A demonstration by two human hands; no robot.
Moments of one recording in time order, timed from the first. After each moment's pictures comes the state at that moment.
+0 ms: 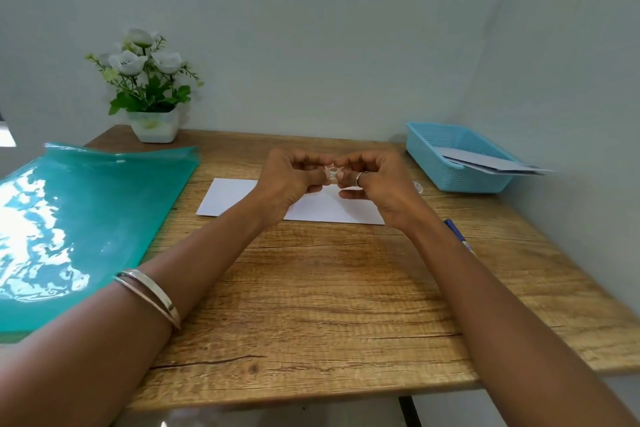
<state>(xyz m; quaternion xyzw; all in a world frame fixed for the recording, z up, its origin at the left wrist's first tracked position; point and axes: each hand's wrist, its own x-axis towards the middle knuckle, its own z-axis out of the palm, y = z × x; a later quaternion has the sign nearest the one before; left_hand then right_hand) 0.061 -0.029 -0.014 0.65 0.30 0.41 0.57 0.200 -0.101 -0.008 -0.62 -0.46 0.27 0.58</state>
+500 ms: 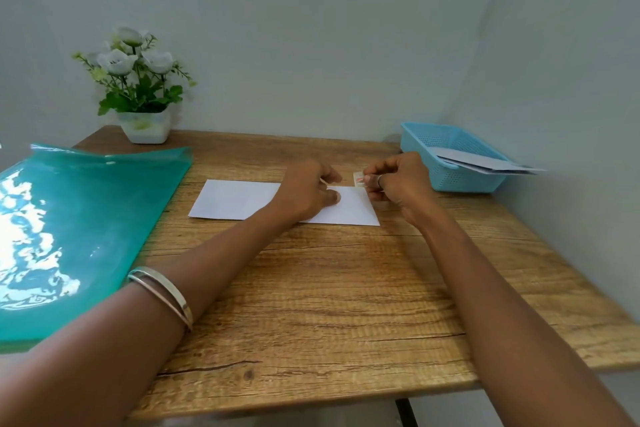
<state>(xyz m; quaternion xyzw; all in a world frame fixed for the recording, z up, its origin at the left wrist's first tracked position) 0.087 -0.025 -0.025 0.86 0.33 0.28 0.26 0.230 -0.105 -0.007 -0.74 -0.37 0.17 0.53</state>
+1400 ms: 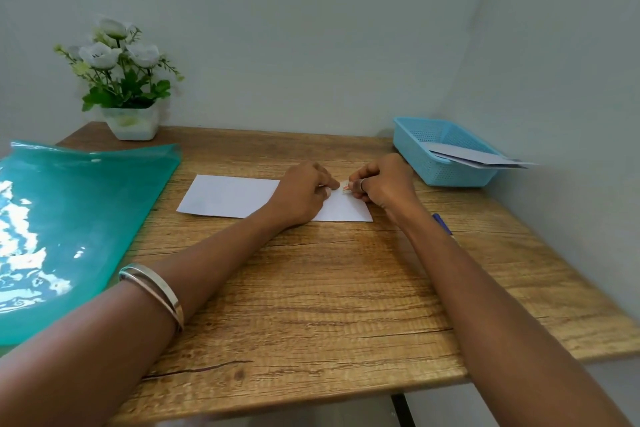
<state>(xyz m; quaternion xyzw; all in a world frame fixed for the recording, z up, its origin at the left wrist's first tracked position) 0.093 -0.024 -0.035 0.91 0.29 0.24 0.18 0.223 -0.099 -0.014 -0.79 -0.40 0.12 0.44</state>
